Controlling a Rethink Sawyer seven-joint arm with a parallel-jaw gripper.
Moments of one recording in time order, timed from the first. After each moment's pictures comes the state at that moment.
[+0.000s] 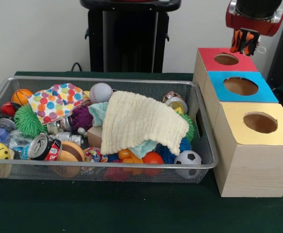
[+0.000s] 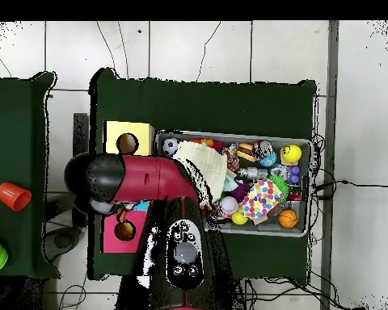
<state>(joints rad) 0.04 -0.70 0.01 1.61 0.14 0.99 2.13</state>
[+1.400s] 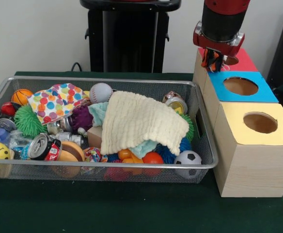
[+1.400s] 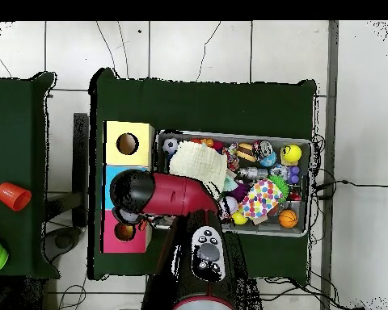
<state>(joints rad) -0.01 -0.64 -0.03 1.73 0.15 0.83 2.13</state>
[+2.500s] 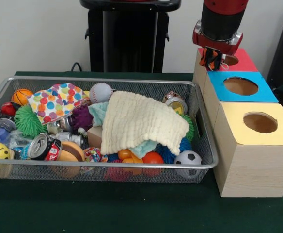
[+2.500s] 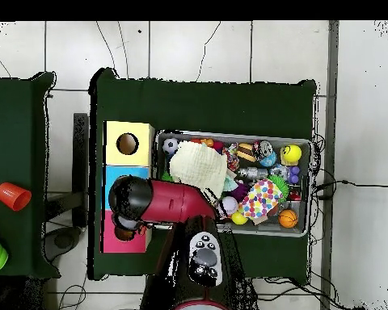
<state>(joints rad) 0.00 -0.65 -0.03 1.77 0.15 0.80 2.13</state>
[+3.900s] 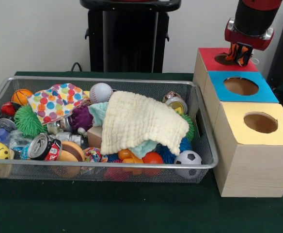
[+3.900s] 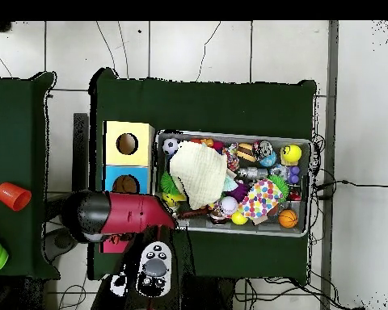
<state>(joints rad) 0.16 -0.65 -0.05 1.80 0.24 0.76 2.13</state>
